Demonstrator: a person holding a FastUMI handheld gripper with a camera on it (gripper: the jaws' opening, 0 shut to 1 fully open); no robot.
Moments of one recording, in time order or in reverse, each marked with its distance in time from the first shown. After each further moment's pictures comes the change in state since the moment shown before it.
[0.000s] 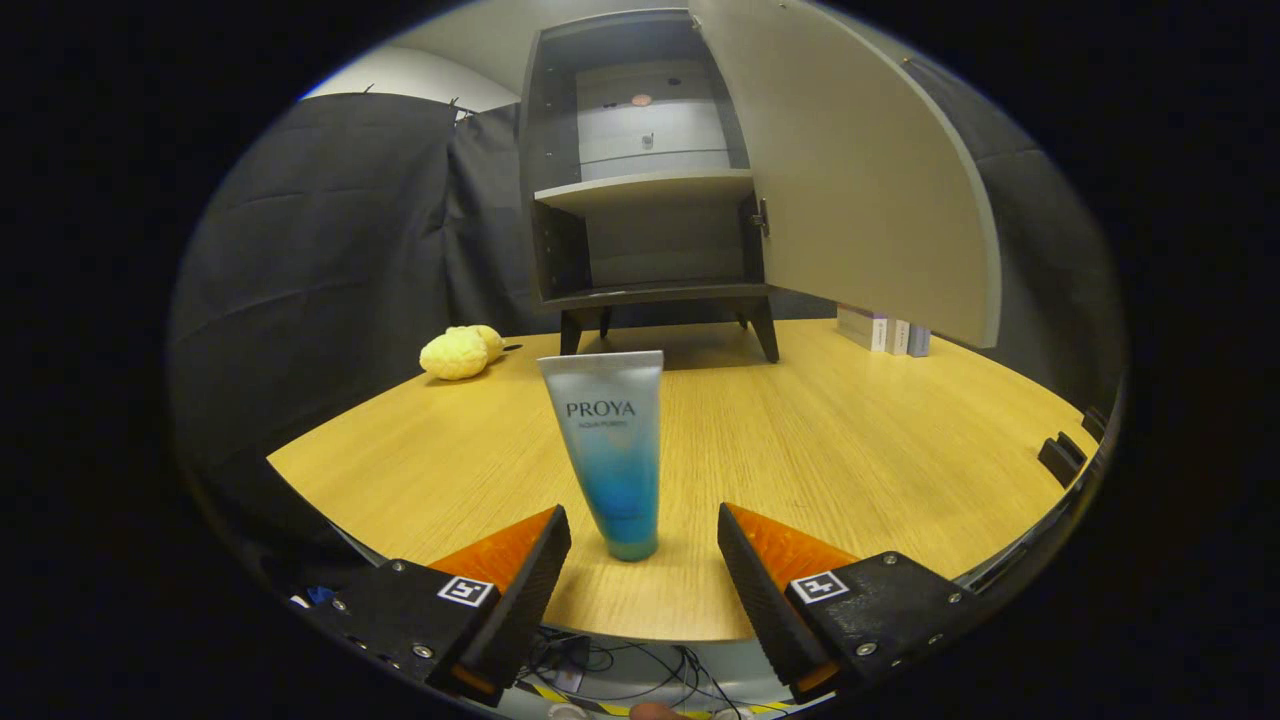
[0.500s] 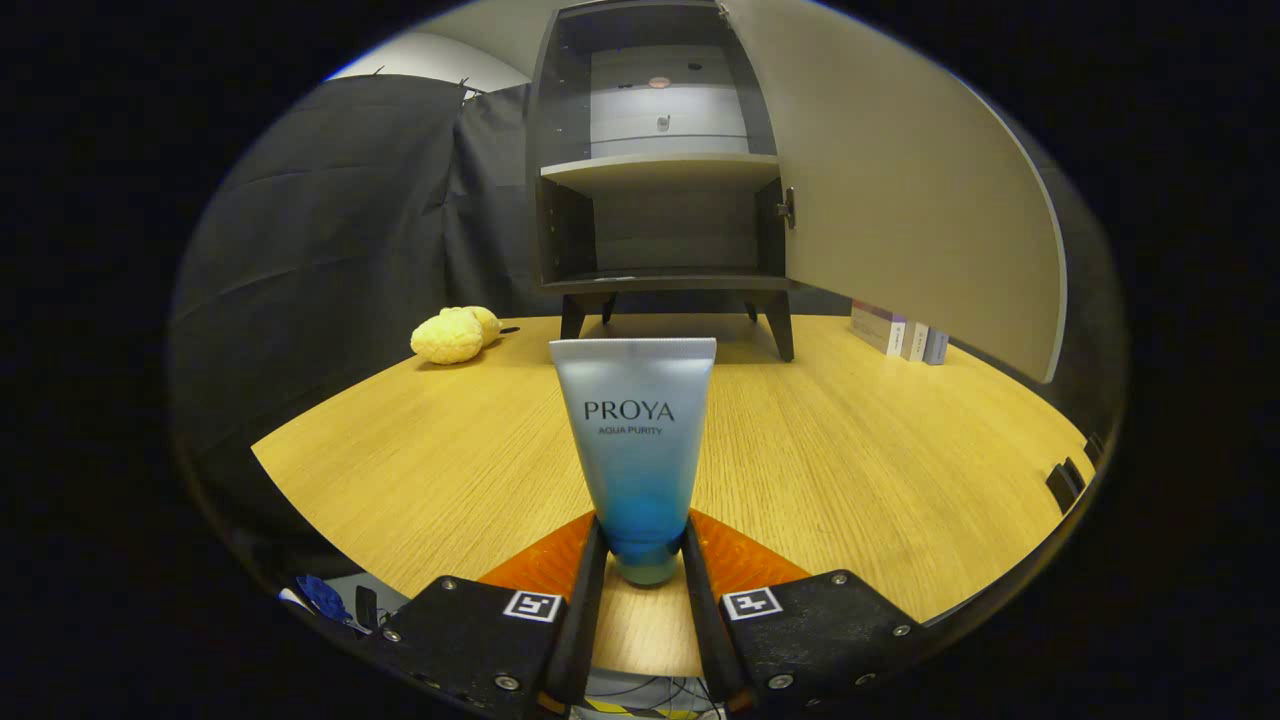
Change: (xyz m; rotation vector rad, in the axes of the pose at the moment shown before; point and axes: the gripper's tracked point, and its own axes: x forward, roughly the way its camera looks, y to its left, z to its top) arm 0.015 -0.003 0.022 -0.054 0.045 -0.029
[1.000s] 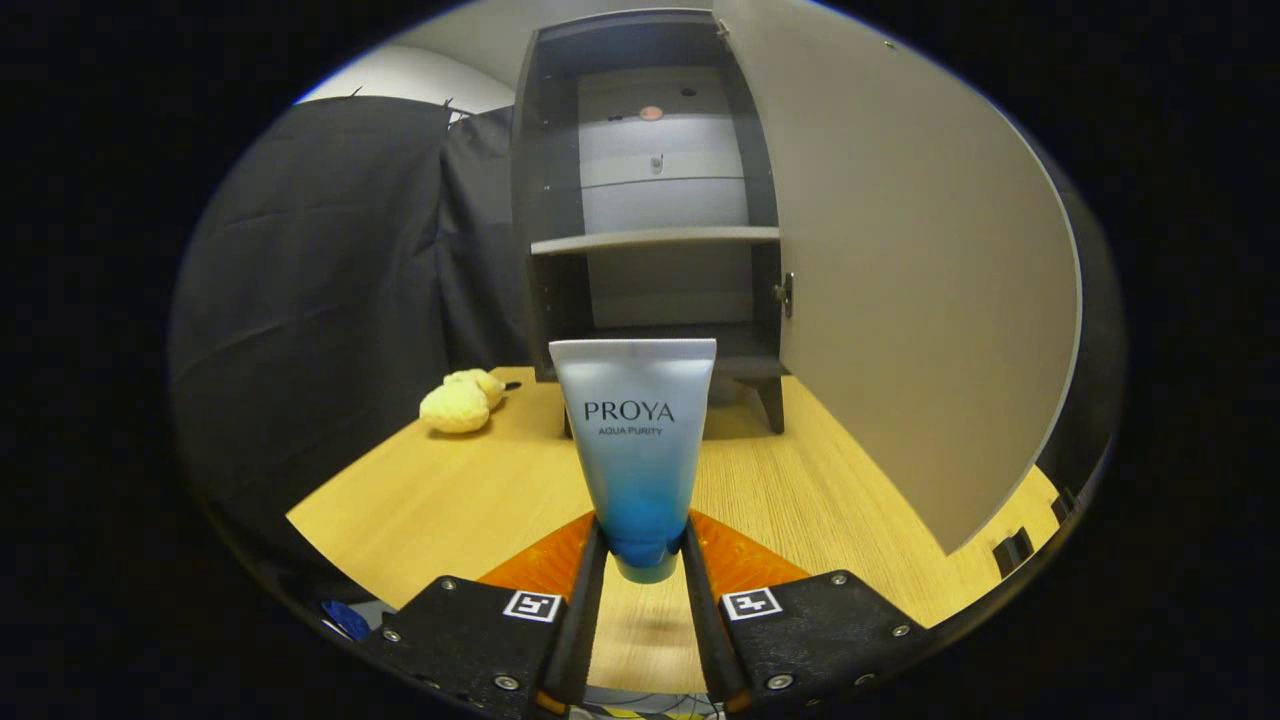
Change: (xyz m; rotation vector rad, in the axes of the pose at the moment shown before) arm -0.022 0.005 0.130 0.064 -0.033 -0.008
